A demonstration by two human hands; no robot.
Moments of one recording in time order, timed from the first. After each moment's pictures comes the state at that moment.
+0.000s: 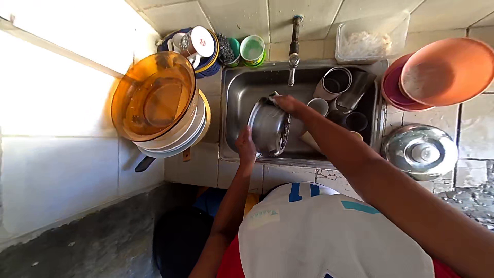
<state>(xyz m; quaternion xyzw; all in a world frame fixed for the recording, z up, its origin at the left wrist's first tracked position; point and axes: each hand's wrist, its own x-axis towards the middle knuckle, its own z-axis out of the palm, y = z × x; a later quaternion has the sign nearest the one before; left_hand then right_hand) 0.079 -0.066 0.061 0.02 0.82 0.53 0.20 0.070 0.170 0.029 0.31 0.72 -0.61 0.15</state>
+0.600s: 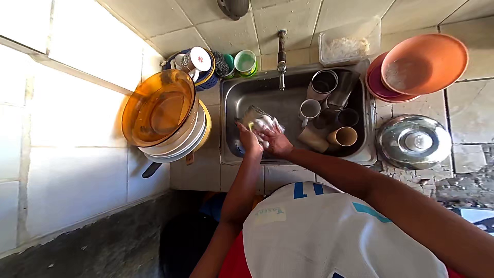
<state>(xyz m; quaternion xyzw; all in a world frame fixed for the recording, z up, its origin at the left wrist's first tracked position) 0.076 -0.001 0.078 -0.22 0.70 0.64 0.20 0.161 0.057 0.023 0.04 0.92 -0.37 -0.11</state>
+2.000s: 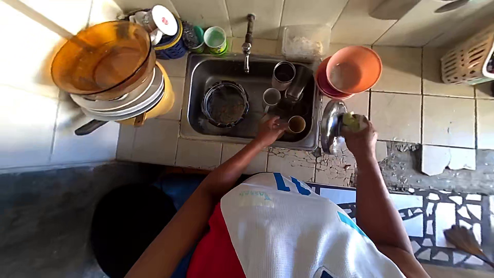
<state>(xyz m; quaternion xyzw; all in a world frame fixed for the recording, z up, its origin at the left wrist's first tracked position) 0.227 0.061 0.053 0.27 0.73 0.44 0.45 0.455 0.250 0.125 0.51 0.79 -0.34 -0.10</state>
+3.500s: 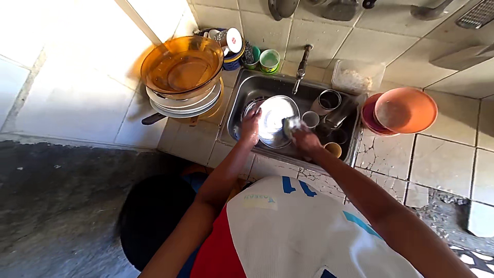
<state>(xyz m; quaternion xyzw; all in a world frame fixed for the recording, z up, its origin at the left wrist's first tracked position) 0.085 -0.037 0.106 0.03 0.67 0.70 0.24 0.235 0.136 0.065 0.03 0.98 -0.21 0.06</state>
